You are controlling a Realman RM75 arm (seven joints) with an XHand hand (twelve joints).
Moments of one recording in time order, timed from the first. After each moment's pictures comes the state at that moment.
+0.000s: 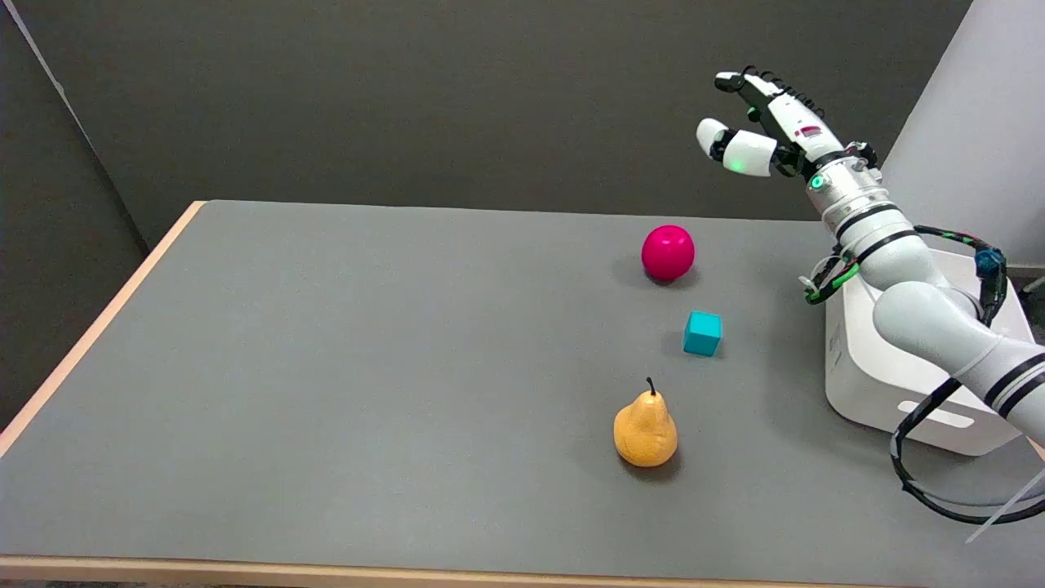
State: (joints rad) arm 0.23 -0.71 -1.78 1.33 1.27 0.33 0.14
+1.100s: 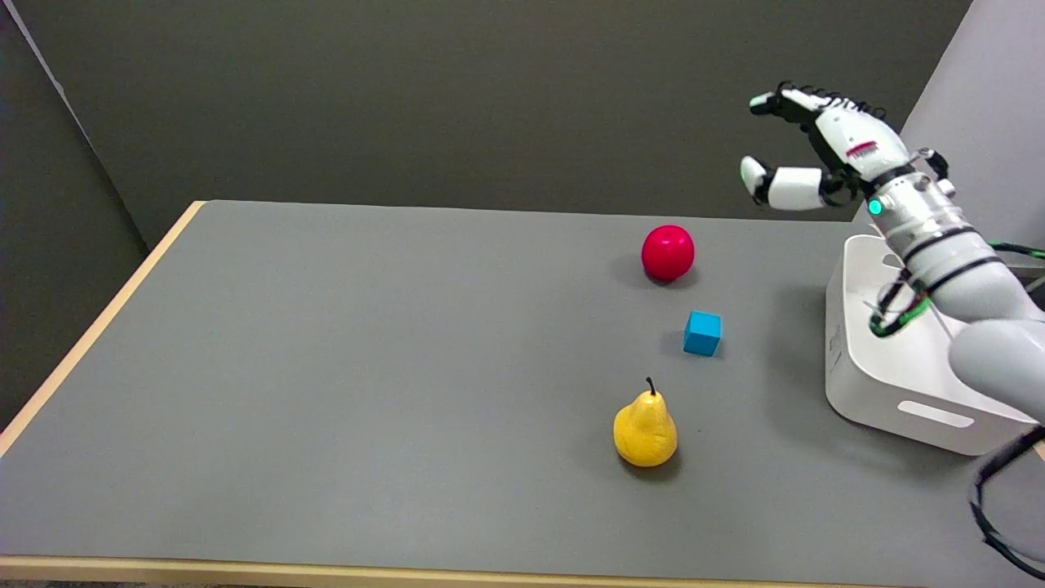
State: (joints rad) arm -0.14 -0.66 -1.46 1.54 1.16 0.31 0.04
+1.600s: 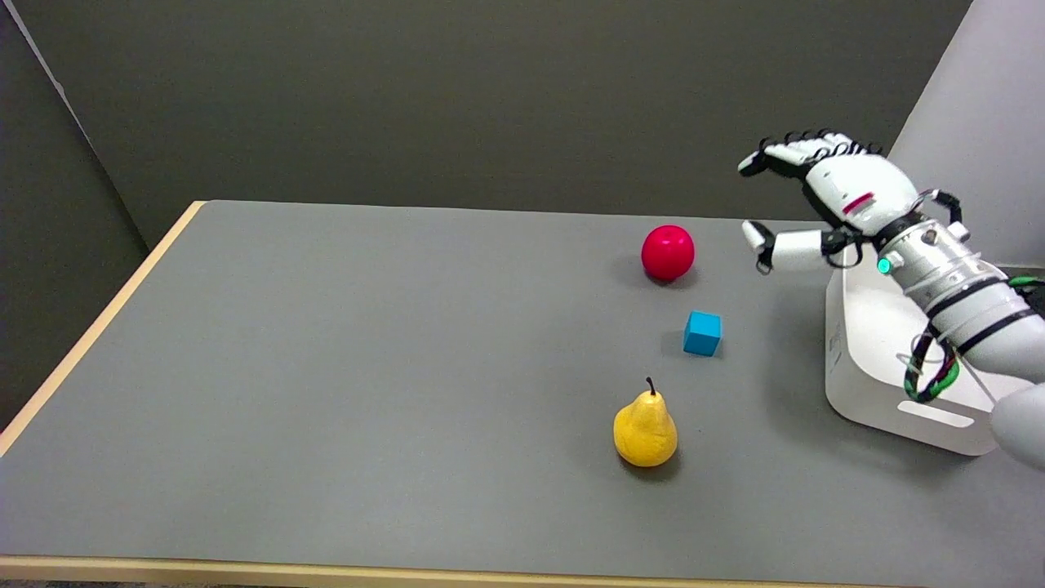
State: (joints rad) arm -0.46 -0.68 -1.29 1.71 0.92 0.33 0.06
